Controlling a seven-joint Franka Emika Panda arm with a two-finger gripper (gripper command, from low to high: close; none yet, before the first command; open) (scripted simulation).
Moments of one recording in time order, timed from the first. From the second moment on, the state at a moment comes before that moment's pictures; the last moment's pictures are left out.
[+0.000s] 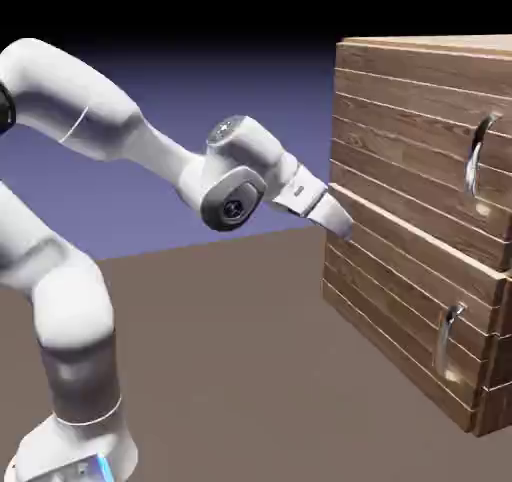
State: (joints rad) arm 0.03 -0.58 -0.02 -2.80 -0.05 3.04 0.78
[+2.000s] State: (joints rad) arm 1.09 -0.91 -1.17 -2.15 -2.66 2.96 2.63
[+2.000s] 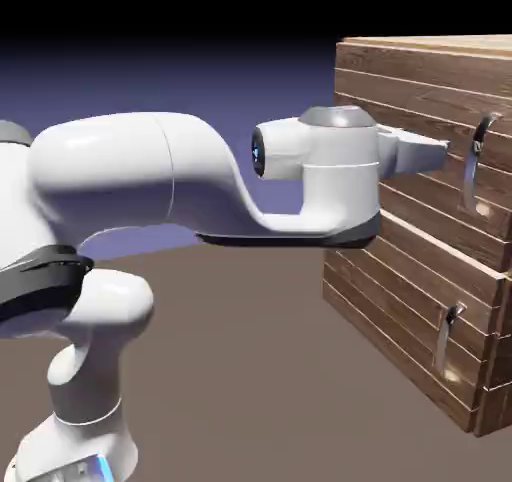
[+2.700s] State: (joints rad) arm 1.16 -0.83 -1.25 -2.12 -2.88 2.86 2.90
